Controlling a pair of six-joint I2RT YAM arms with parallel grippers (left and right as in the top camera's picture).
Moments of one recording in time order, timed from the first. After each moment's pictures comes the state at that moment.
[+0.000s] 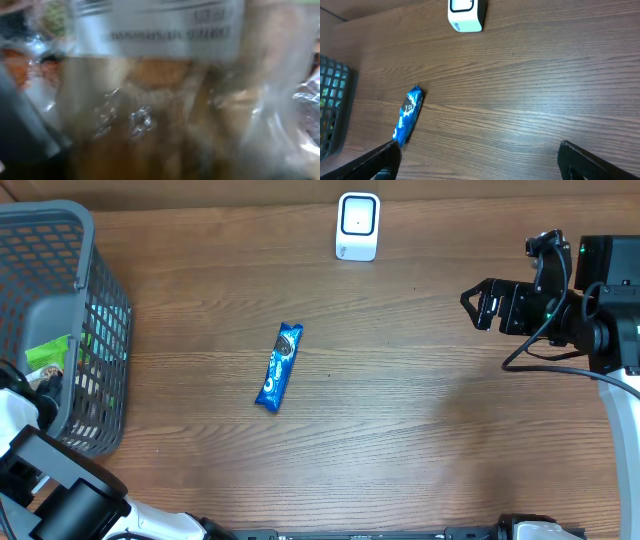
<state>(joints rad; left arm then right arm) 0.91 1.83 1.22 -0.64 0.01 -0.28 -0.03 1.36 1.48 -1.04 -0.42 0.12</state>
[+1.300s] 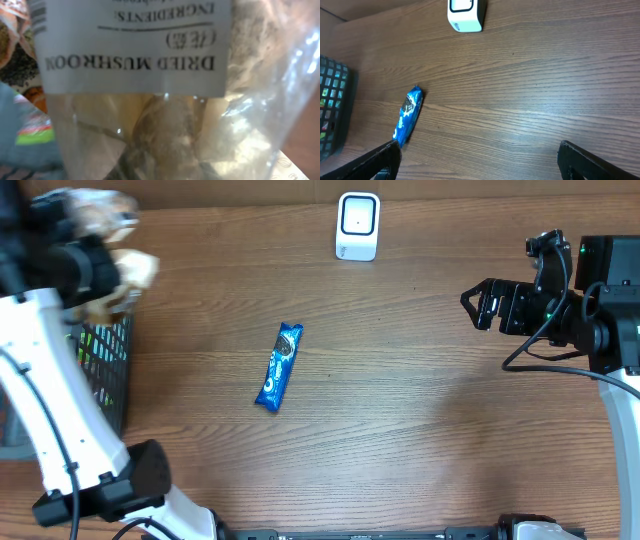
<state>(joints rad) 0.32 1.83 2.44 -1.66 0.12 -0.07 -0.03 1.36 1.48 -1.04 -0.42 0.12</state>
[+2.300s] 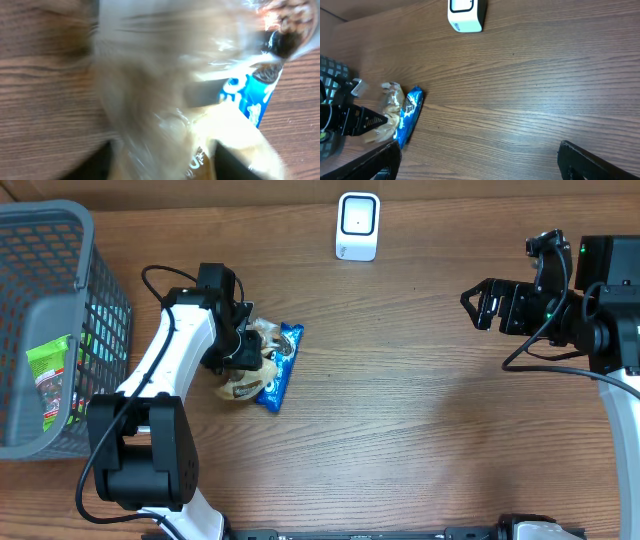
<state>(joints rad) -0.06 1.83 1.33 -1.00 0.07 0.02 -0.03 1.36 1.48 -1.04 -0.42 0.12</state>
